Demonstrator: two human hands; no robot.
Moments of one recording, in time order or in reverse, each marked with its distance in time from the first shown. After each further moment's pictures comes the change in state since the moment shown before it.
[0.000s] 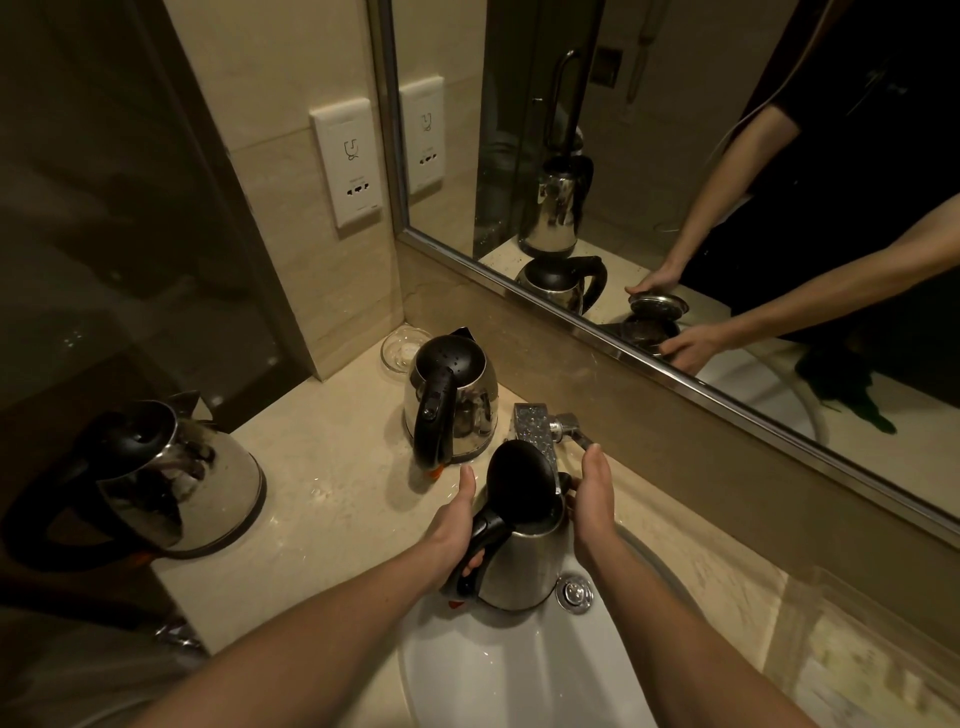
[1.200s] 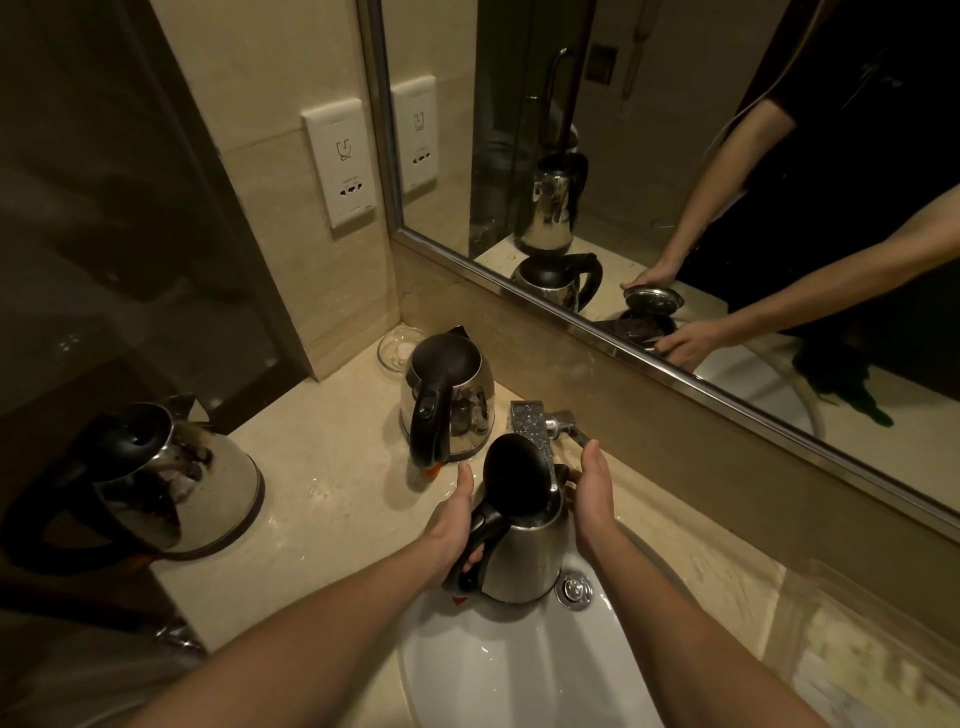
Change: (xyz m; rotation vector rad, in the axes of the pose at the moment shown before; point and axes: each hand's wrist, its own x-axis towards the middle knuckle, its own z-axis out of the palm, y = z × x) left_hand 0.000 -0.001 0.000 -0.017 -0.029 0.016; right_hand 0.003 0.001 -0.002 -0.001 -0.044 0.029
